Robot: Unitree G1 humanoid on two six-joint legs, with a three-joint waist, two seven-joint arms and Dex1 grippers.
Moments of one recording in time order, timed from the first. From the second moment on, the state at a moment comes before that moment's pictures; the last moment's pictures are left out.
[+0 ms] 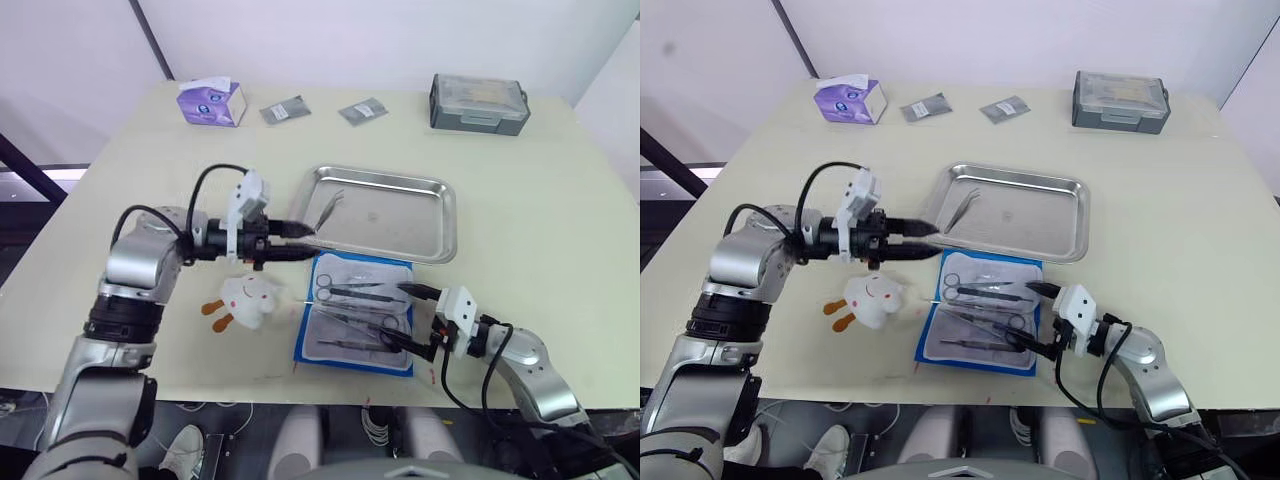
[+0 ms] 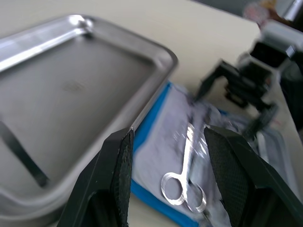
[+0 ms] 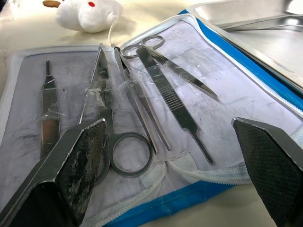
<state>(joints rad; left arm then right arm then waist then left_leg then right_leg) -0.59 0.76 -0.12 0.13 -0.42 0.53 -1.38 0.01 -0.41 0.22 -0.05 0.23 -0.05 0.88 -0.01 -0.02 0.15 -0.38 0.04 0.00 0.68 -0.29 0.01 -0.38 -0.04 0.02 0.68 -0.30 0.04</state>
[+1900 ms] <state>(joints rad) -0.76 0.52 -0.32 0.50 -0.12 0.25 -1.51 0.00 -0.40 0.23 -0.06 0.21 -0.05 0.86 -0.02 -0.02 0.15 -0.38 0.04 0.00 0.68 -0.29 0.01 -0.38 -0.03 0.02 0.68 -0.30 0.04</state>
